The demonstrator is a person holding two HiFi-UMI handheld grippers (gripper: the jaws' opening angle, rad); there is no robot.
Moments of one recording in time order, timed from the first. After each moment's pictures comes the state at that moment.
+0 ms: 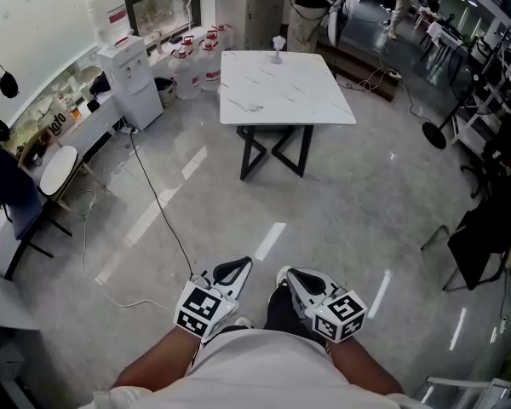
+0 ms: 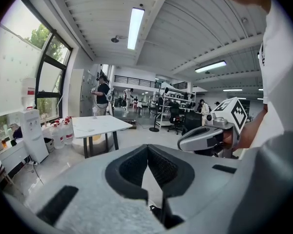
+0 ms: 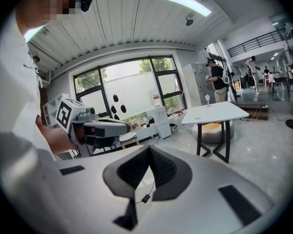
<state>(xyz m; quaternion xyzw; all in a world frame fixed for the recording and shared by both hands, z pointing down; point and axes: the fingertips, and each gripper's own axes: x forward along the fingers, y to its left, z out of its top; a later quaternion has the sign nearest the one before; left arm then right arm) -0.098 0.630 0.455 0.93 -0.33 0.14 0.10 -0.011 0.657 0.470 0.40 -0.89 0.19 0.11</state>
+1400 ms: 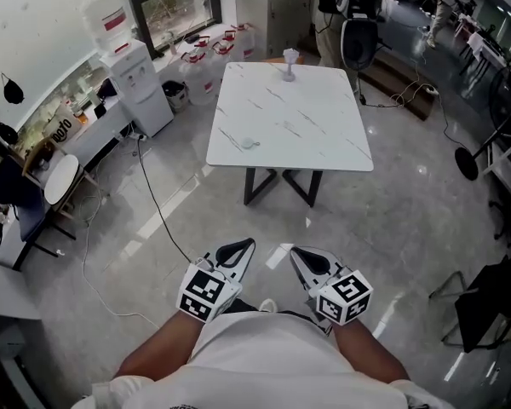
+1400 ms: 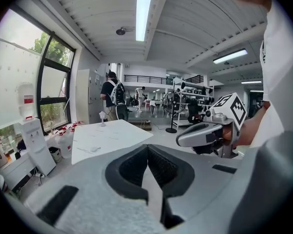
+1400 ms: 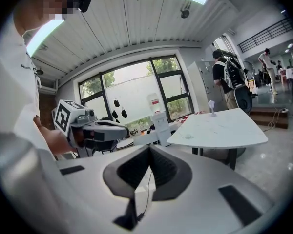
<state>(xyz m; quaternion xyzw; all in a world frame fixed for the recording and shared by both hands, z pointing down) 0.024 0.309 0.444 0.90 -0.40 0.16 0.08 0.110 0.317 0.457 0.33 -0.92 0.18 0.09</state>
